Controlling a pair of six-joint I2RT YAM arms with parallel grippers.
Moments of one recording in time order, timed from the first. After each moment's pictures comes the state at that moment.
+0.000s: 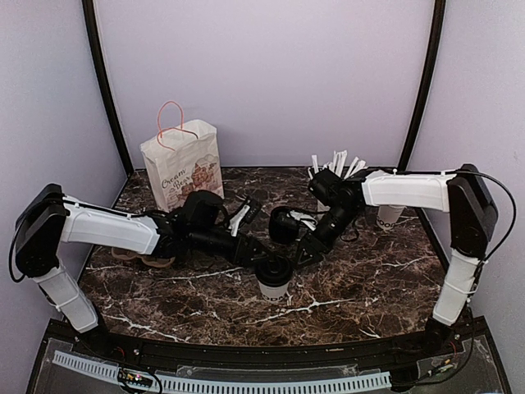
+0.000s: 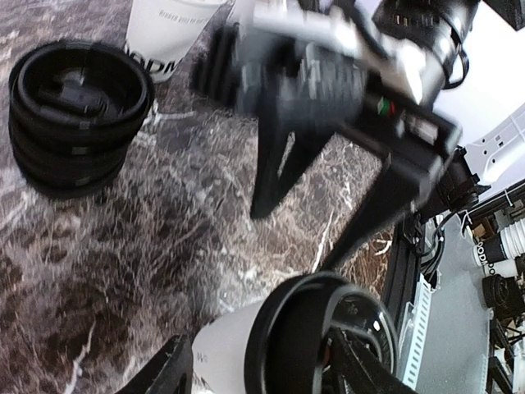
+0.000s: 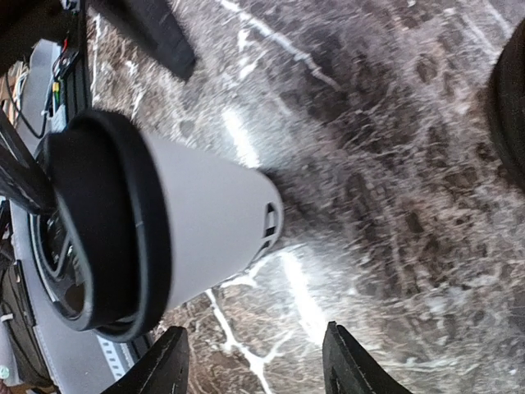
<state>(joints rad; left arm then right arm) -0.86 1.65 0.92 0.16 0.44 -0.39 0.71 1.82 1.32 -0.84 -0.63 -0.29</state>
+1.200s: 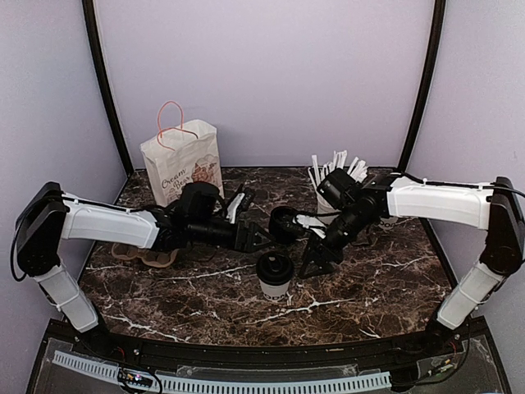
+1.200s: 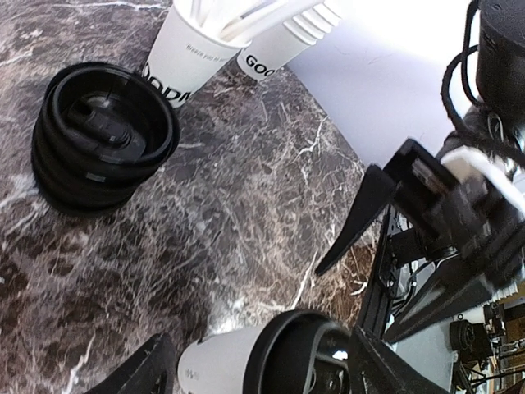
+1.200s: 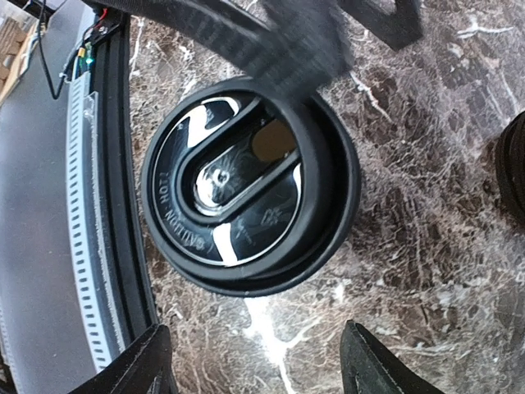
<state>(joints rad) -0.82 1.64 0.93 0.20 0.46 -0.54 0.77 1.60 1.18 -0.79 -0.58 -0.36</state>
